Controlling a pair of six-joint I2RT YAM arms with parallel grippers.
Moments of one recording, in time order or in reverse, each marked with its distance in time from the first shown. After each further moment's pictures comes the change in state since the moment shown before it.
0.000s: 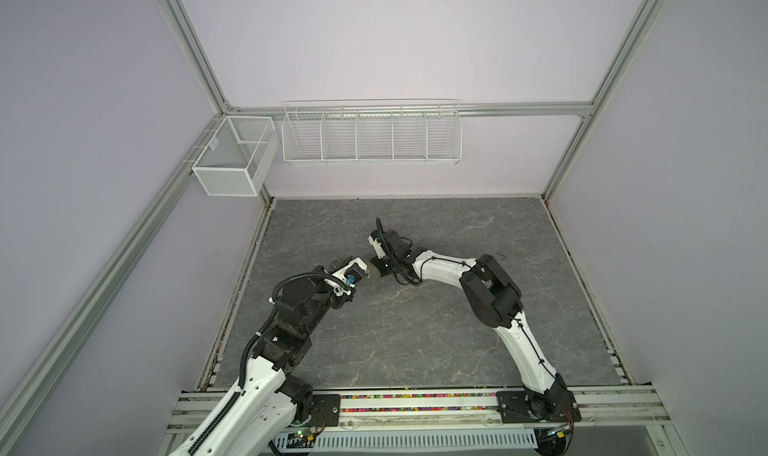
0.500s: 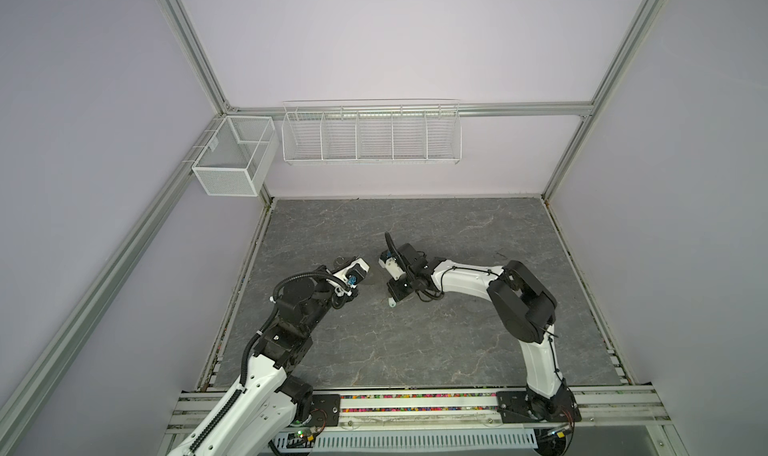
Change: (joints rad) left arm 0.000 0.021 0.000 0.028 0.059 -0.007; right arm 0.021 -0.327 -0.388 -0.178 -0.034 -0.270
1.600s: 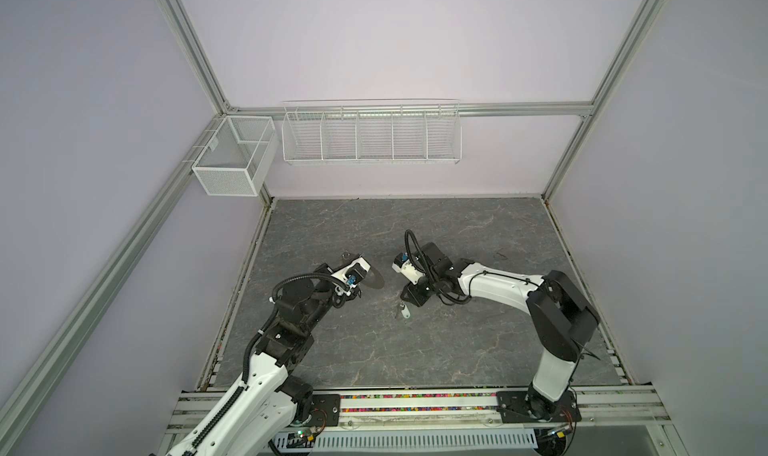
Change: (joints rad) left arm 0.000 0.011 -0.008 0.069 0.046 -0.026; right arm -0.059 -0.190 -0.149 -0.021 -0.135 -0.081
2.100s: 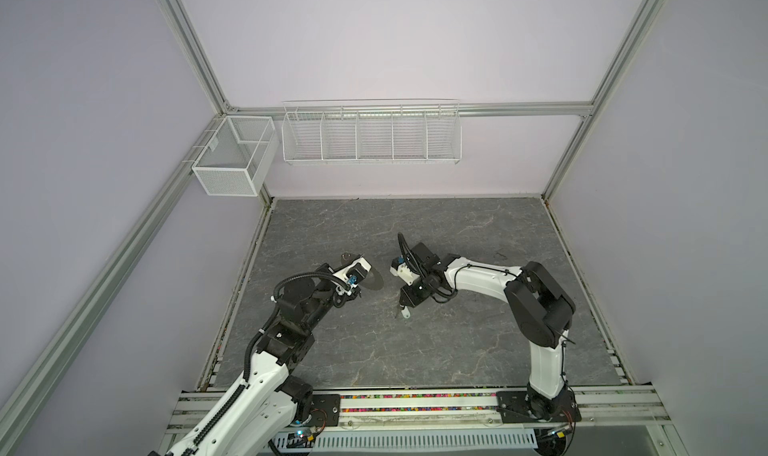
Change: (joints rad) left arm 0.000 0.012 0.000 0.001 0.005 0.000; right arm 0.000 0.142 0.129 -0.153 -0.022 0.093
